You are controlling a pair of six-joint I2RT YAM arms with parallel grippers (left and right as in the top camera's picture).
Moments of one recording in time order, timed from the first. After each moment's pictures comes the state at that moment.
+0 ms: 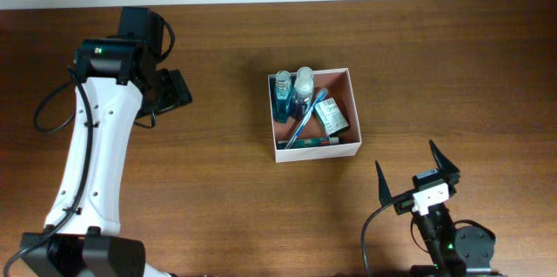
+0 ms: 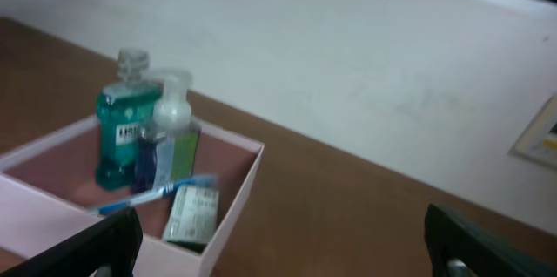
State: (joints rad) left arm -0.08 1.69 1.76 -1.42 -0.22 -0.49; right arm -0.04 0.01 0.09 -0.08 -0.31 -0.29
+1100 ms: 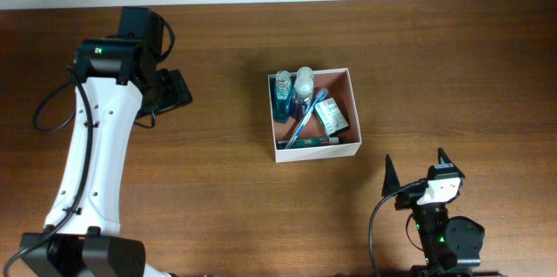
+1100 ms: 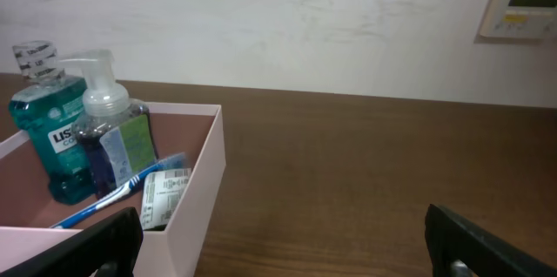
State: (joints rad) left arm -0.08 1.69 1.76 -1.42 -0.22 -0.49; right arm -0.04 0.01 0.02 -0.07 -0.12 -0.04
